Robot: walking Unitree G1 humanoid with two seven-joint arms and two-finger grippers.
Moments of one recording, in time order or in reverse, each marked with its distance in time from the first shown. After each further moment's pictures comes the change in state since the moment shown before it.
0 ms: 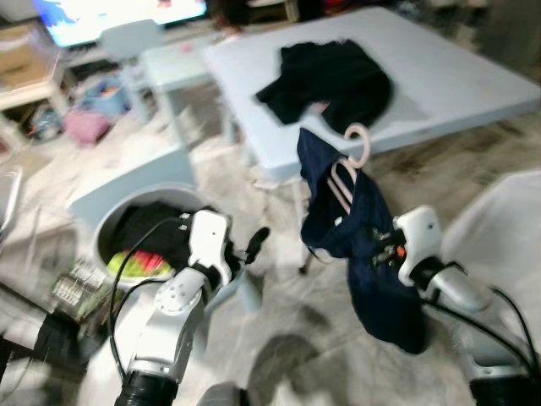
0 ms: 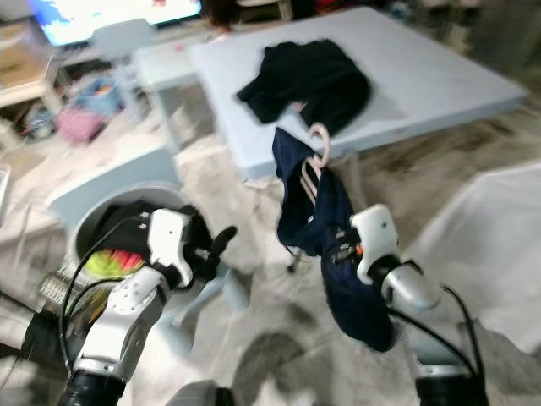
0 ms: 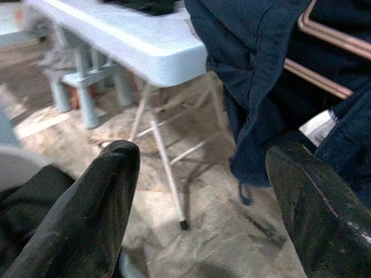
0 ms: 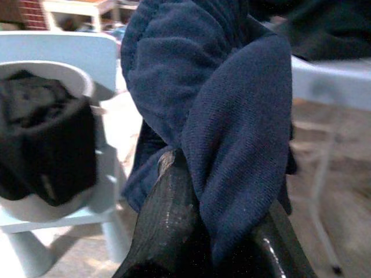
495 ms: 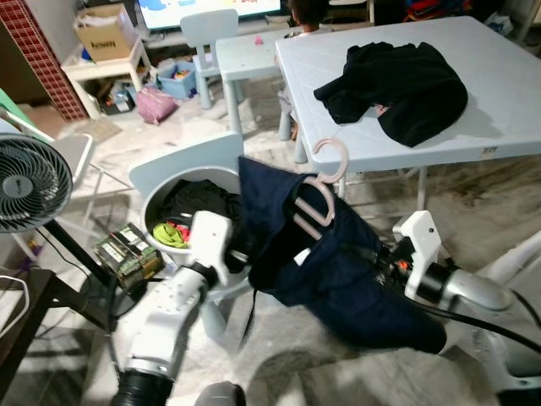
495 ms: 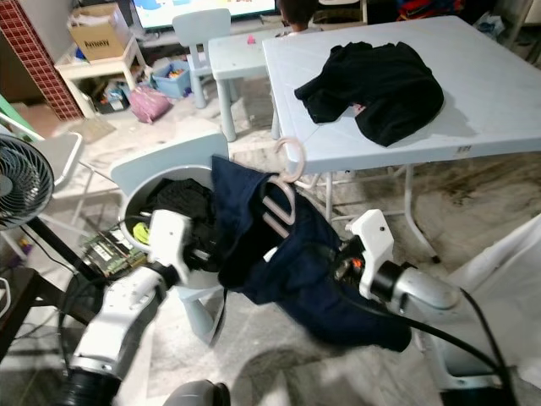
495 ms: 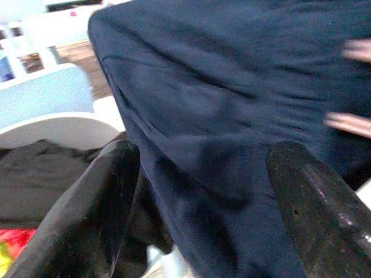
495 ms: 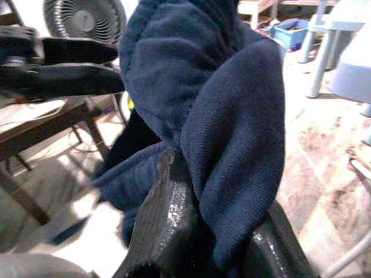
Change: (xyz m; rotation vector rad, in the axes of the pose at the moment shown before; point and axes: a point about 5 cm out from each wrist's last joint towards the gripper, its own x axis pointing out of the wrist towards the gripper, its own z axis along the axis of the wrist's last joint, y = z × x) left arm -0.004 0.013 -0.005 0.040 0.023 0.033; right arm -0.021 0.016 0.018 0.128 0.036 0.378
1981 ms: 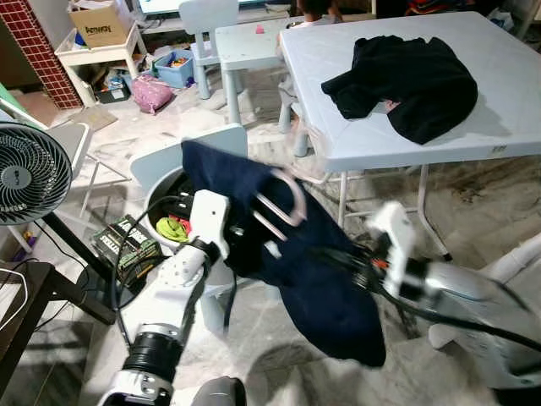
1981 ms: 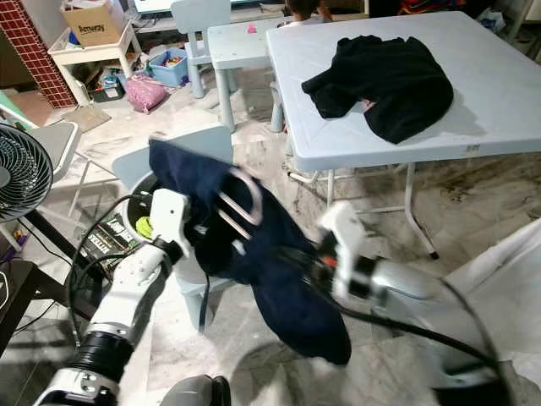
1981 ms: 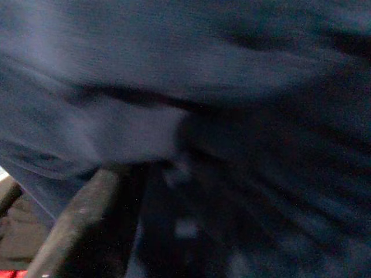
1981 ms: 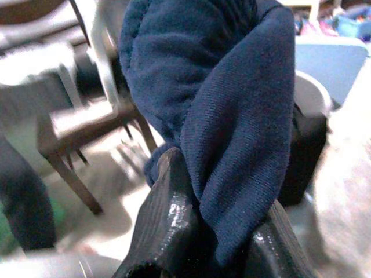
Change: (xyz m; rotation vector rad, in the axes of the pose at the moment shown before) left arm 0.029 0.013 0.013 0.059 -0.111 0.046; right arm 0.011 0.026 0.016 0.017 0.040 0.151
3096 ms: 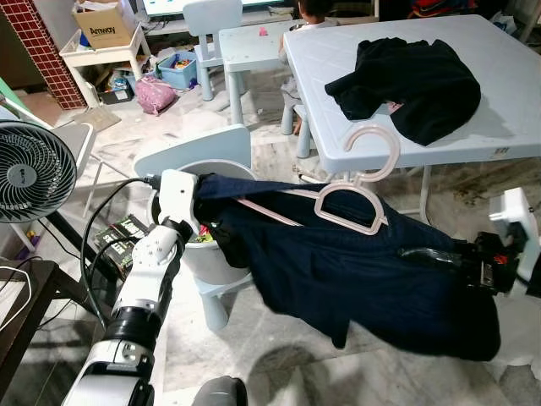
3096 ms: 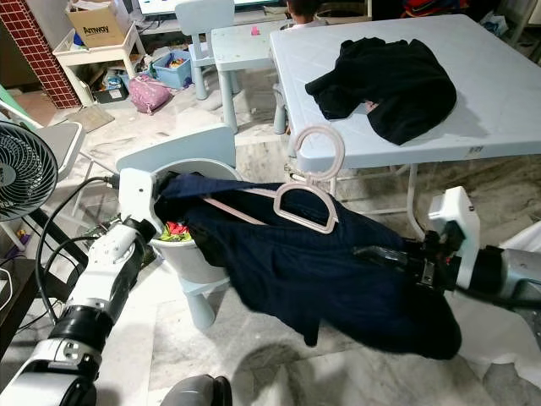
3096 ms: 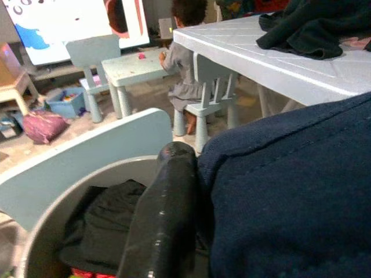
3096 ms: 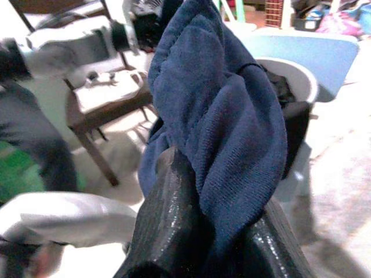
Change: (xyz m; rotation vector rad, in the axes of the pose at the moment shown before) left arm 0.009 0.046 0.014 0.007 -0.021 0.127; right arm -0.096 -0.036 0.030 0.028 0.014 0.110
